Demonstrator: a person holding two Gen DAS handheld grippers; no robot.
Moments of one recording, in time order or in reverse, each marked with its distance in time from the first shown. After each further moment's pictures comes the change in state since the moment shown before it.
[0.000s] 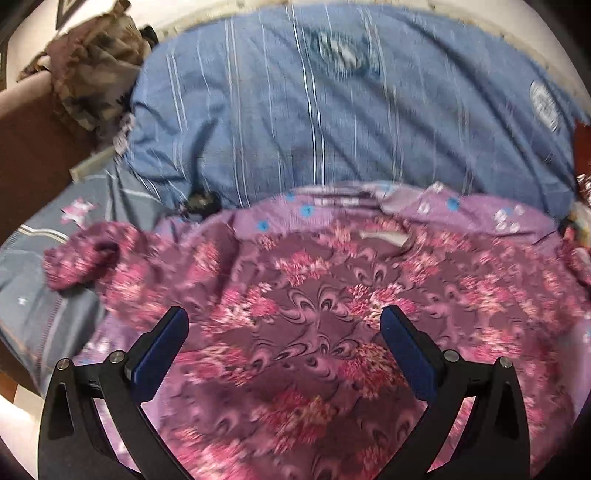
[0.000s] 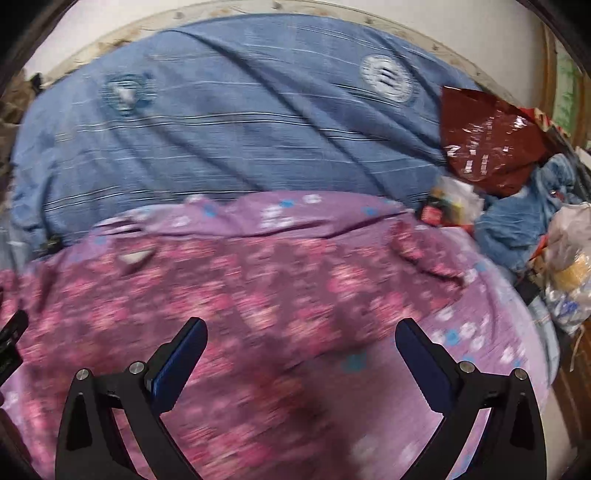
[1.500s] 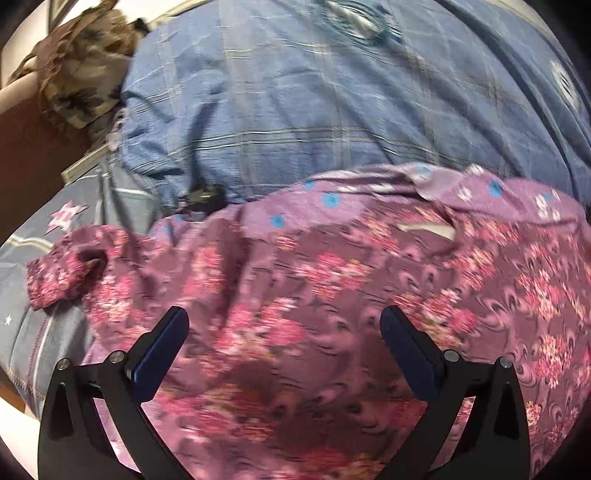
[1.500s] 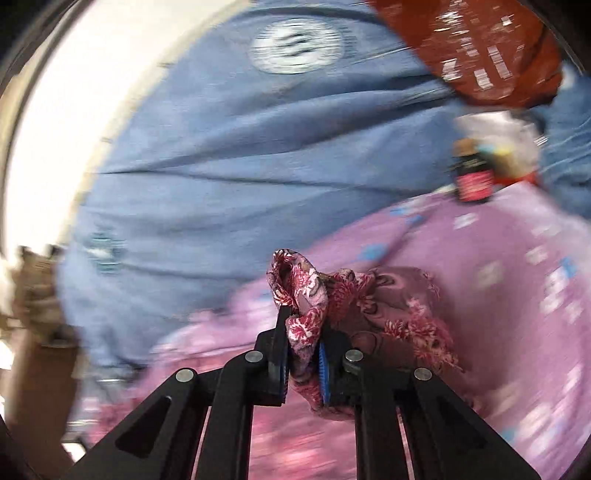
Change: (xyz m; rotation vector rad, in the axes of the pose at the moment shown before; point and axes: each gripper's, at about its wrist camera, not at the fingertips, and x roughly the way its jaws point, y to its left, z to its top) left arm 0.052 0.021 0.008 0.025 0.003 0.064; right arm 0.079 -0.106 0.083 0.462 0.035 0.632
